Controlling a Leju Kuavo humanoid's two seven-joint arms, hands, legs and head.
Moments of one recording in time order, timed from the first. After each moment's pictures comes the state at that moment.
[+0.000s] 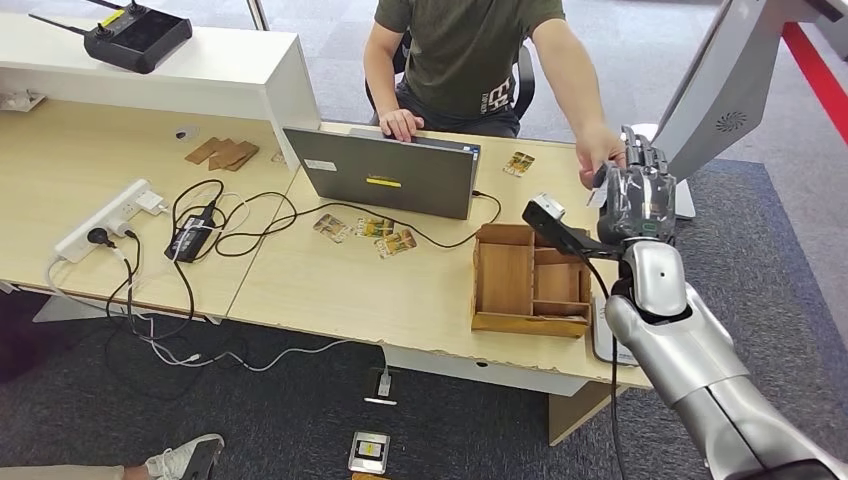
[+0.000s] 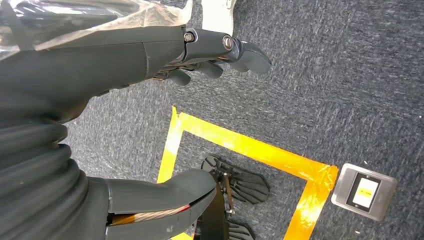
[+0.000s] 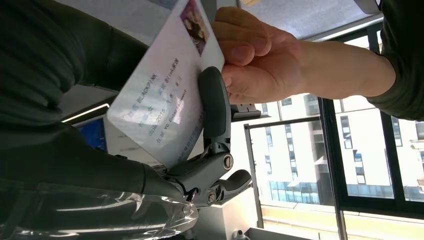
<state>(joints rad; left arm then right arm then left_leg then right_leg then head) -0.19 0.15 -0.71 -0.26 1.06 0.27 -0.12 -0.82 -0.24 0.82 -0.94 1.10 -0.38 0.41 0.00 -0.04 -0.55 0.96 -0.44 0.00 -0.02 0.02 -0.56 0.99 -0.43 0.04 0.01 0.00</state>
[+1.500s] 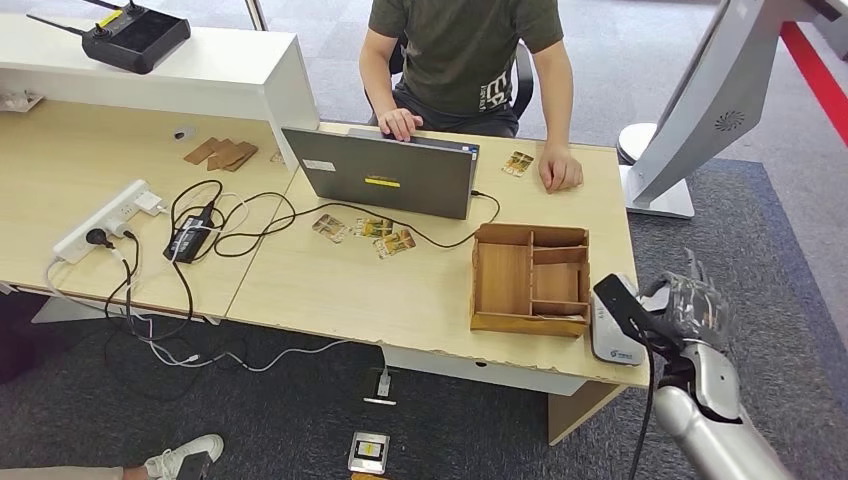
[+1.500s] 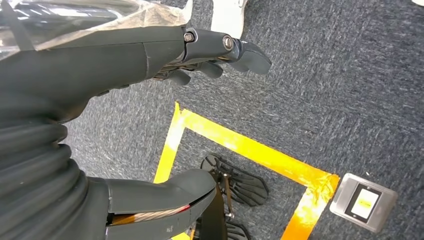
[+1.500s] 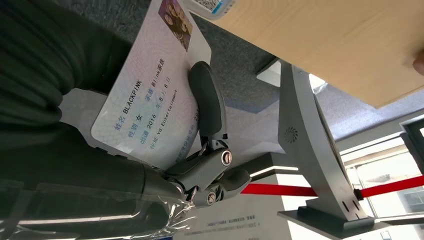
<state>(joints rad) -0.16 0.15 -0.68 -0.26 1.12 0.28 -0.16 -0.46 -0.43 0.70 -1.08 0.72 -0.43 0.43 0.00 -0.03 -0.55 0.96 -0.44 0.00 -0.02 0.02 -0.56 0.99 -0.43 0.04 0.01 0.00</state>
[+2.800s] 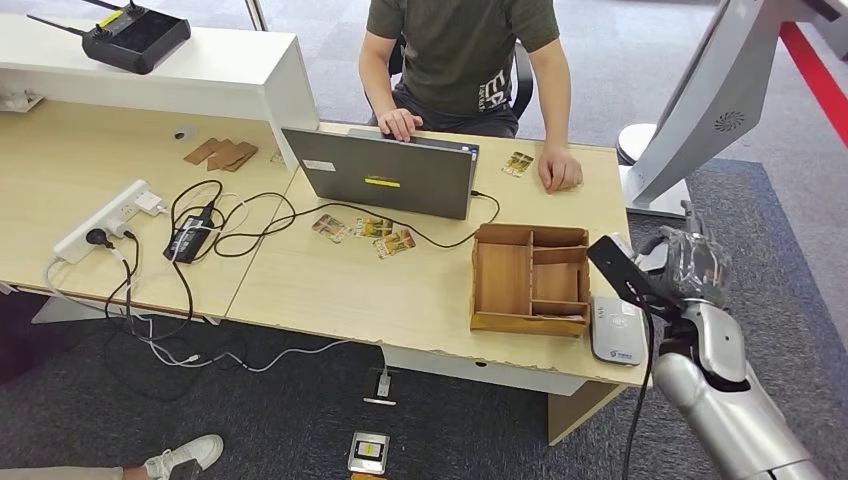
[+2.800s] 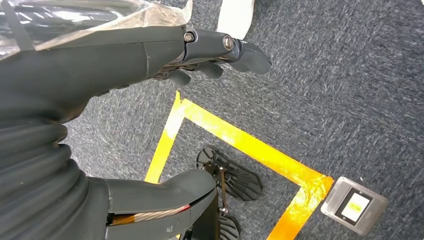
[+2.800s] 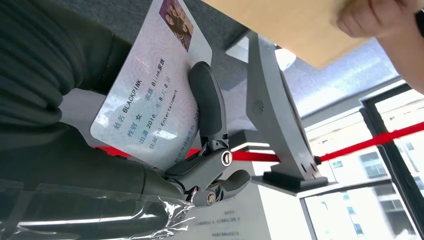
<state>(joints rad) -0.14 0.15 -0.67 -0.26 1.20 0.27 -0.18 -0.56 -0.43 0.69 -1.25 0.80 -0.29 0.49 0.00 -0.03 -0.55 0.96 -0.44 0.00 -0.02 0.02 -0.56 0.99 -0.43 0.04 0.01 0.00</state>
